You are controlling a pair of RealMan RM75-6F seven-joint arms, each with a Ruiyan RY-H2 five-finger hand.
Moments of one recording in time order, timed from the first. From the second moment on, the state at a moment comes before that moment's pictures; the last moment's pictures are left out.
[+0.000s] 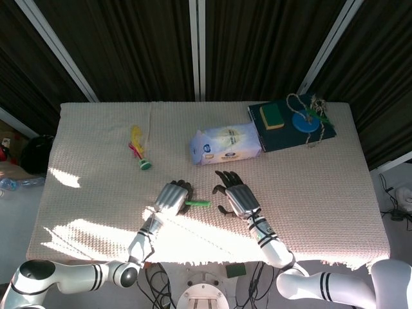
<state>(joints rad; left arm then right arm) -0.67 -1.91 -0.14 -1.32 1.14 1.01 0.50 0.60 -1.78 0.21 -1.55 -1.18 0.98 -0.36</state>
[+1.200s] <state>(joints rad) -0.66 -1.91 -0.13 -1.33 1.13 1.01 0.47 0.68 -1.91 0.19 -1.35 -1.17 0.93 -0.25</state>
